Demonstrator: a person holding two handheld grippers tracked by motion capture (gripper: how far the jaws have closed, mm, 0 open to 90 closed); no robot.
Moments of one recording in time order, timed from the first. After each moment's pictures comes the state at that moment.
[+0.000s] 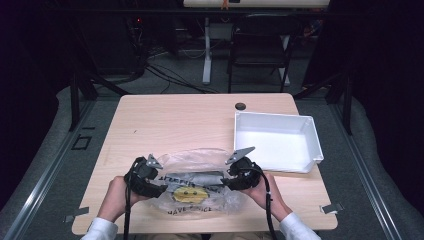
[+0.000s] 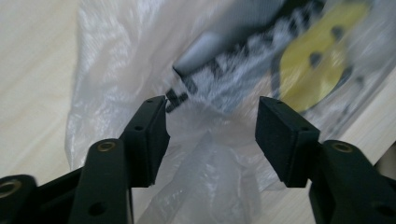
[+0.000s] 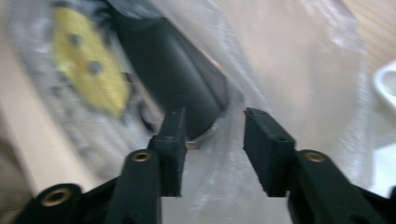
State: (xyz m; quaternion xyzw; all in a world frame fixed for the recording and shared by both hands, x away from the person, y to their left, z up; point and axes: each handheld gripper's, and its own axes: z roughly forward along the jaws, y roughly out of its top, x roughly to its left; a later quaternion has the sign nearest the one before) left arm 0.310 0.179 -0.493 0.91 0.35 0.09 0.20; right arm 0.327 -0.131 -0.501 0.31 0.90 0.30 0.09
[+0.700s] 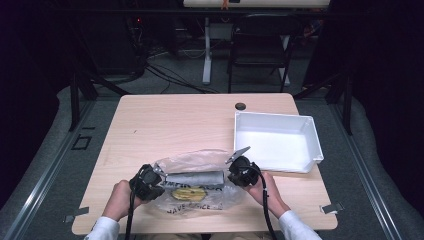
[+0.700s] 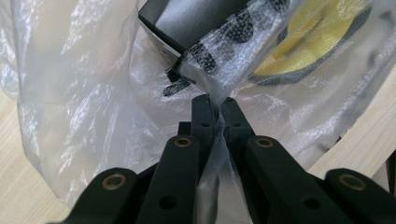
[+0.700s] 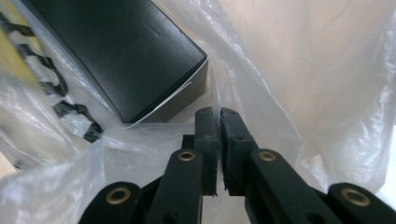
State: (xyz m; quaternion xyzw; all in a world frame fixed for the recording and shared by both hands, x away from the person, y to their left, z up) left arm 0.314 0.179 -0.523 0.93 0.33 0.06 0.16; right arm 0.349 -0.134 -0.535 0.34 0.90 0.24 0.09
